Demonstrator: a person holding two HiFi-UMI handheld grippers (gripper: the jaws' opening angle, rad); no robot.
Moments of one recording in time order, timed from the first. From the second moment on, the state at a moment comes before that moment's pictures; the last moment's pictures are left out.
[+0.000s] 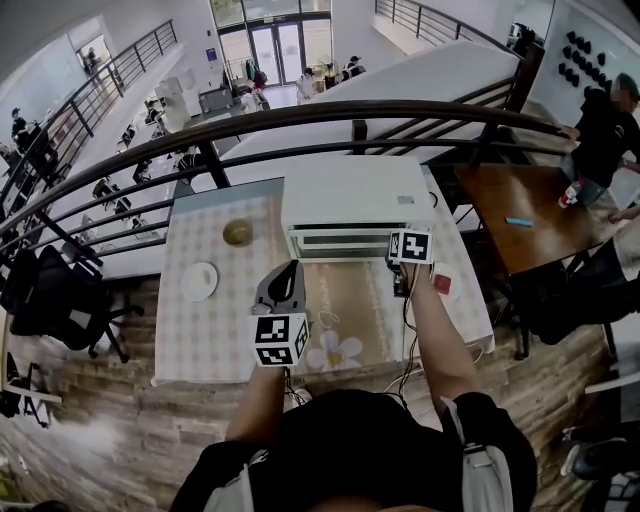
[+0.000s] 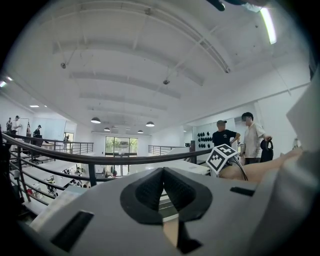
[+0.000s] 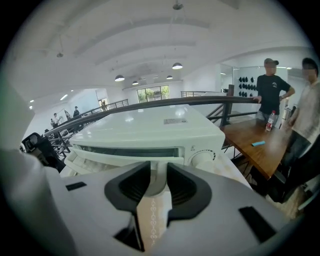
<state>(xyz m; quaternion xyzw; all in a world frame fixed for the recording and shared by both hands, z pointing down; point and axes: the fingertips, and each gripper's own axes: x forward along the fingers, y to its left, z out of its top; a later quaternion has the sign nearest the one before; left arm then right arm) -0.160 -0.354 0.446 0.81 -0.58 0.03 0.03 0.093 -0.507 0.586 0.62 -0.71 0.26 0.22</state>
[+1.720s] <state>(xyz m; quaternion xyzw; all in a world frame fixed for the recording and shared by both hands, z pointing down) -0.100 -0.361 0.466 0.86 -0.51 0.05 0.05 0.098 -0.378 0.668 0.63 -0.72 0.21 0.21</state>
